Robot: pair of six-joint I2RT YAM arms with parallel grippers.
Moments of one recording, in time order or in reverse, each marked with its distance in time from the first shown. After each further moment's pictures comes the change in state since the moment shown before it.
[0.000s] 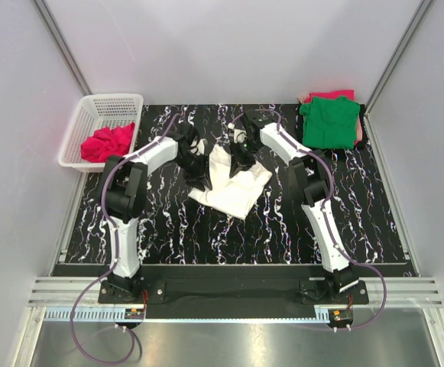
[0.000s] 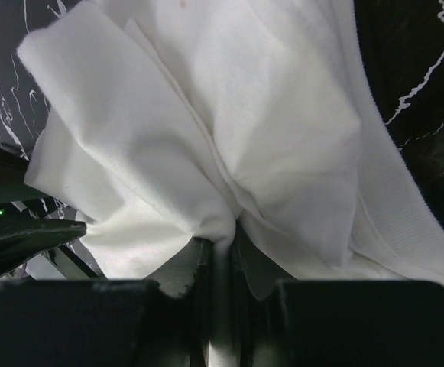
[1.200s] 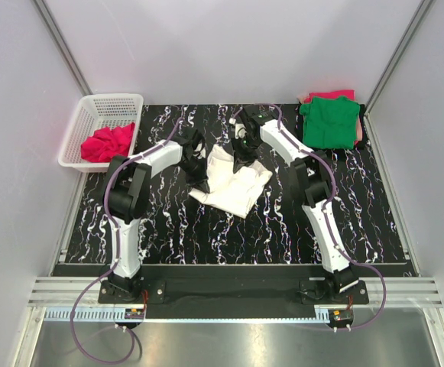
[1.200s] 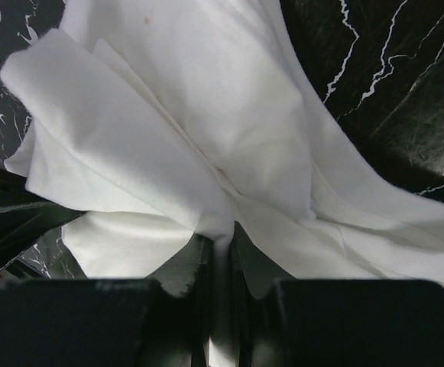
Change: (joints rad) left arm -0.036 0.020 -0.044 0.052 -0.123 -0.104; right arm 0.006 -0.025 0.040 -0.027 0.164 0.023
